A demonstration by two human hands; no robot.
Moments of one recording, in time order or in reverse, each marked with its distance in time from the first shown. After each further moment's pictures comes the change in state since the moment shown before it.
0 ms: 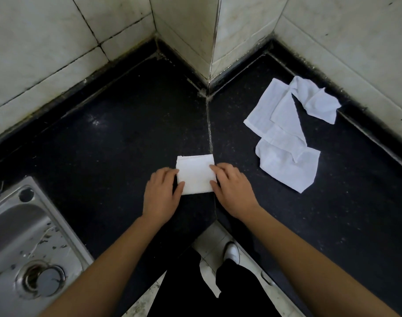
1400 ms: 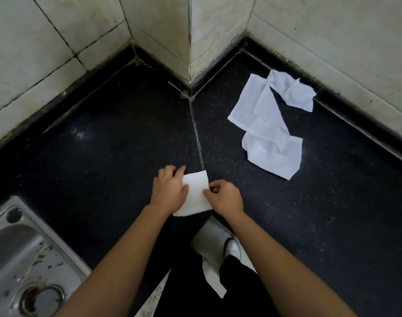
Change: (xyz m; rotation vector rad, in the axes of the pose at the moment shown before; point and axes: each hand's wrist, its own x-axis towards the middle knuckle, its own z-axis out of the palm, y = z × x) left_hand 0.029 0.035 -0.003 0.167 -0.361 0.011; right_hand -0.017 -0.029 0.002 0.510 -0.161 0.817
